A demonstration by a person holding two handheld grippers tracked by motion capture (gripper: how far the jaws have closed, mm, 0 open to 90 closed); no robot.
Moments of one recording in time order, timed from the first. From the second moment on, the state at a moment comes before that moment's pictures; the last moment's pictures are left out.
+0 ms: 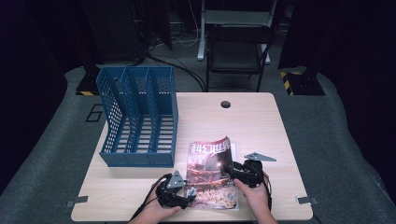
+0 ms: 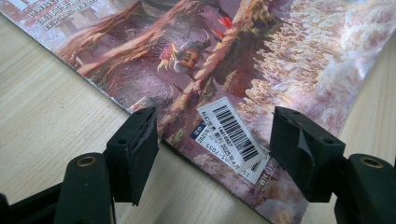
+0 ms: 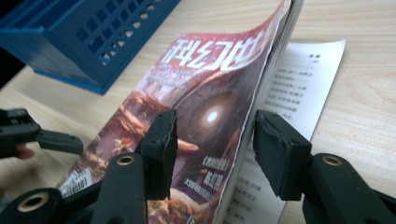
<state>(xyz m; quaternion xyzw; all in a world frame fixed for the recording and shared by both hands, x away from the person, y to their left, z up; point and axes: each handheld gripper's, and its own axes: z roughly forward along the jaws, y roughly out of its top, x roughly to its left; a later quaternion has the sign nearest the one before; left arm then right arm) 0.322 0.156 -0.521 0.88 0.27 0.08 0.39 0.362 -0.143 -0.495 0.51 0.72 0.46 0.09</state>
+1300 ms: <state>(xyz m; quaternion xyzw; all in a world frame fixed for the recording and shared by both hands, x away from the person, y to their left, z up) 0.321 0.157 -0.523 0.88 0.27 0.08 0.39 0.373 -0.135 -0.516 0.48 0.77 0.43 0.02</state>
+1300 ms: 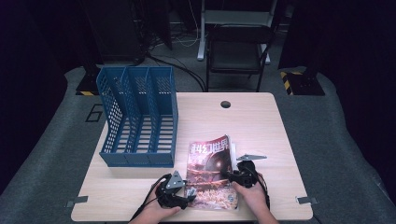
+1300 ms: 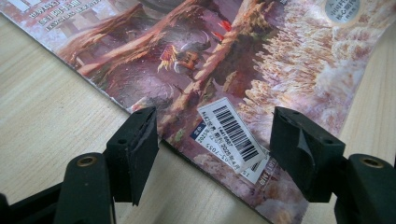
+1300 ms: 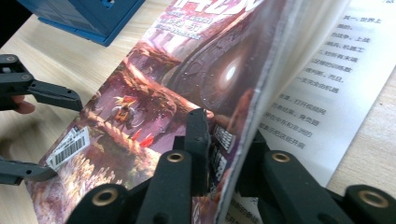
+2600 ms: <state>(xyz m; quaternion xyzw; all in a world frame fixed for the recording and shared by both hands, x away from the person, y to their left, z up) 0.322 0.154 -0.518 0.88 0.26 0.08 0.38 0.364 -0.139 -0.505 0.47 0.75 0.47 0.00</state>
